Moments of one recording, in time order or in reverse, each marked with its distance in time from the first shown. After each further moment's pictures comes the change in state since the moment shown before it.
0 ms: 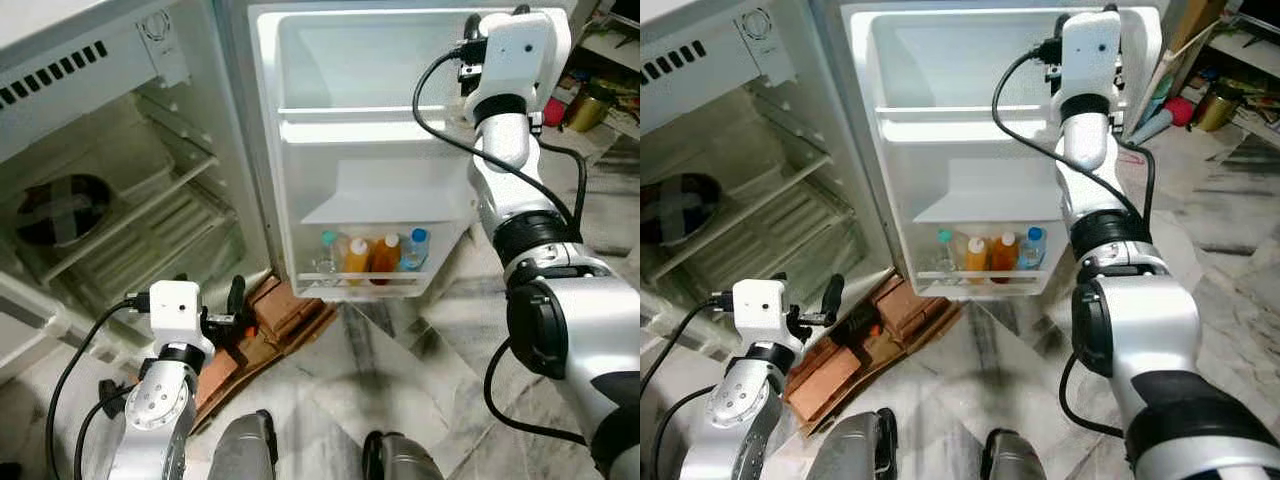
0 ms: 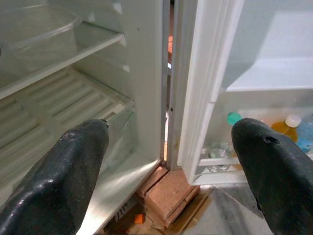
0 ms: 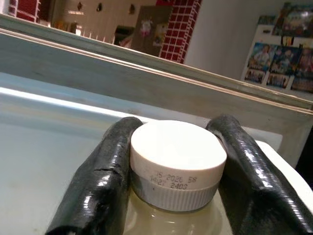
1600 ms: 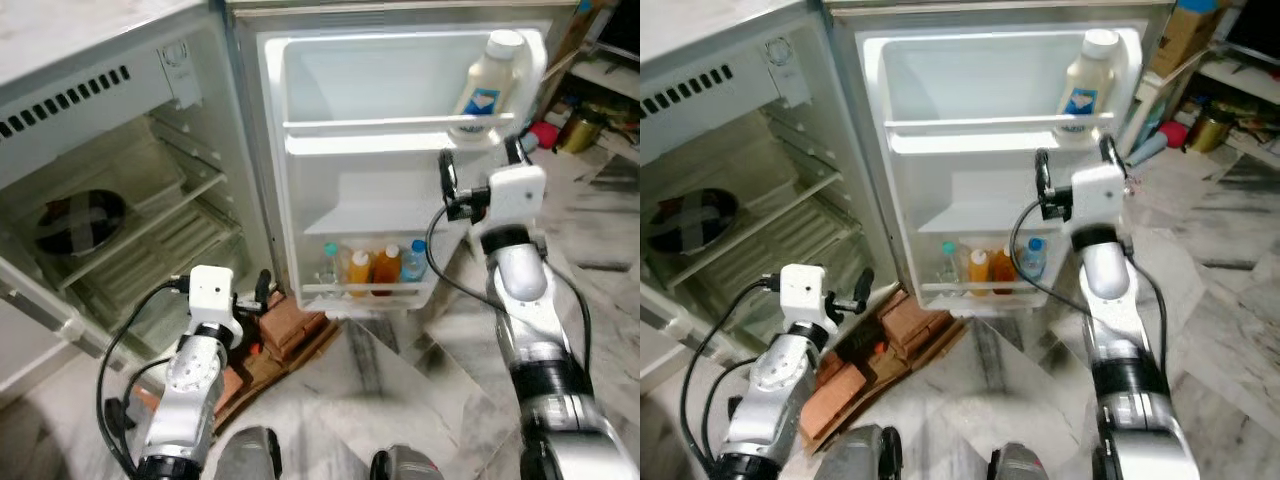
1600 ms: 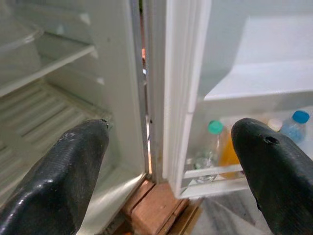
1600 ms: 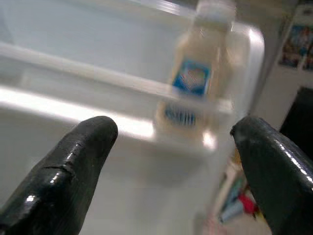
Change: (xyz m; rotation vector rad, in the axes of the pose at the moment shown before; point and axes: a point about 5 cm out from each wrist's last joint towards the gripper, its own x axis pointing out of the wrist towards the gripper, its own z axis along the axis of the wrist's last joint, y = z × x) left arm 0.042 -0.021 -0.021 0.001 0.033 -0.084; right arm -0.144 -0.014 -0.082 0.034 0.093 0.187
